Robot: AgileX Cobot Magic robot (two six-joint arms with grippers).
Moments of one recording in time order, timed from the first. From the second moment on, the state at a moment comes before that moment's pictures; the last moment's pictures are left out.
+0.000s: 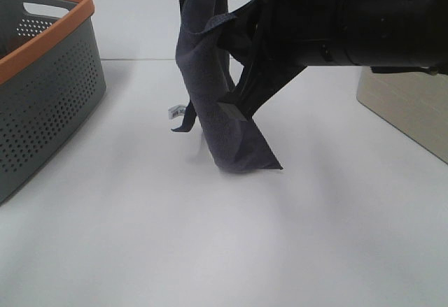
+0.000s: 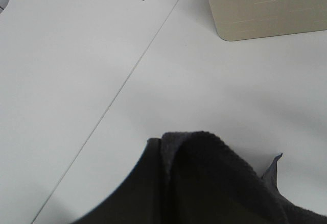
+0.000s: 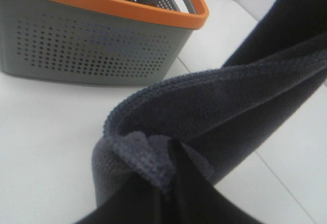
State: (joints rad) left arm -0.58 1.89 -2.11 -0.12 1.00 0.53; right arm 0.77 1.33 -0.81 1.74 -0.07 -2.14
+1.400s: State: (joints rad) left arm -0.58 1.92 -2.11 -0.09 1.11 0.50; right arm 0.77 1.33 -0.68 0.58 0.33 -0.76
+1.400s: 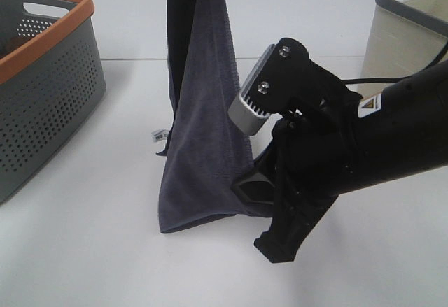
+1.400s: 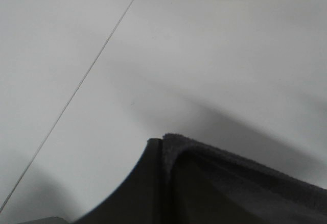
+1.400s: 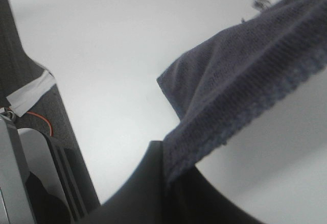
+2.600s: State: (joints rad) left arm -0.58 1.92 -2.11 0.13 1.01 0.19; right arm 0.77 1.39 -1.05 -1.06 0.65 0.30
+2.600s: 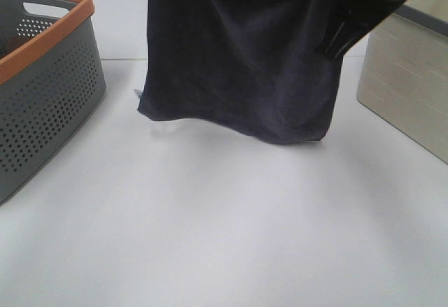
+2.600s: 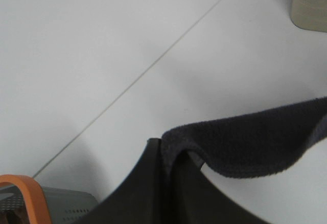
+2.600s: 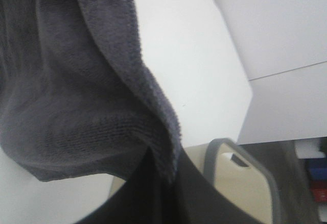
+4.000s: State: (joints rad) left arm -0.39 2.22 -2.11 0.31 0.21 0.03; right arm 0.34 1.89 -1.57 -1.41 0.19 0.57
